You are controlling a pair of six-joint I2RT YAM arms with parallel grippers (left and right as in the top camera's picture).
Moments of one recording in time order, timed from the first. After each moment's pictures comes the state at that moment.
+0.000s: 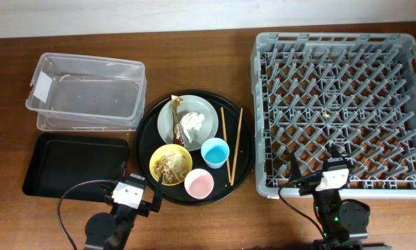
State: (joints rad) left arm -0.21 0.01 0.10 -0.32 0.07 0.16; right arm 0.01 0.01 0.02 -0.07 -0.08 -0.07
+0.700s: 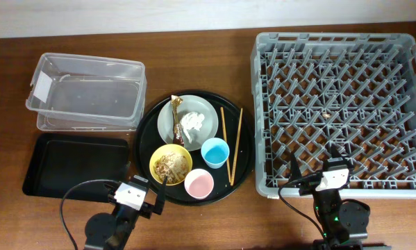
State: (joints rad) left arm -0.21 0.01 0.10 -0.32 0.14 0.16; right arm 0.01 0.01 0.02 -0.07 -0.08 -0.06
